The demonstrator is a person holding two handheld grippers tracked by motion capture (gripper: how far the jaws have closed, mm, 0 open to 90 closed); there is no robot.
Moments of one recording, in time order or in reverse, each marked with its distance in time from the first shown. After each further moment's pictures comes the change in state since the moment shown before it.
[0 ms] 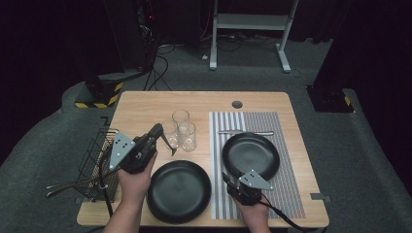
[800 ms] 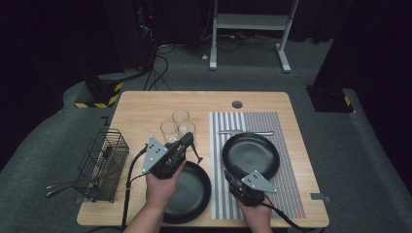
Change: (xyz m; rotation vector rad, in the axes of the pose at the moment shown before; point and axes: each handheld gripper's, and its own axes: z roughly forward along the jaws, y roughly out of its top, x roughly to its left) left arm -0.054 -0.023 0.033 0.038 -0.150 -0.025; right arm 0.000 0.010 -0.013 -0.058 -0.019 -0.026
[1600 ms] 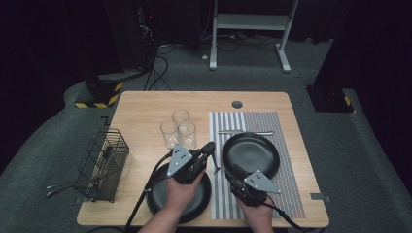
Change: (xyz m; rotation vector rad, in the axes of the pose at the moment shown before) left arm -0.035 -0.026 0.029 0.058 -0.093 -0.015; right arm 0.000 0.008 -0.006 -0.031 0.031 0.006
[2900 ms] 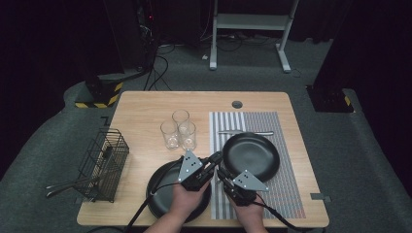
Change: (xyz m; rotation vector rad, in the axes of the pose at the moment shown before) left arm -0.012 -0.019 0.007 0.068 -0.035 0.016; right arm 0.016 -0.004 0.021 0.014 0.080 -0.031
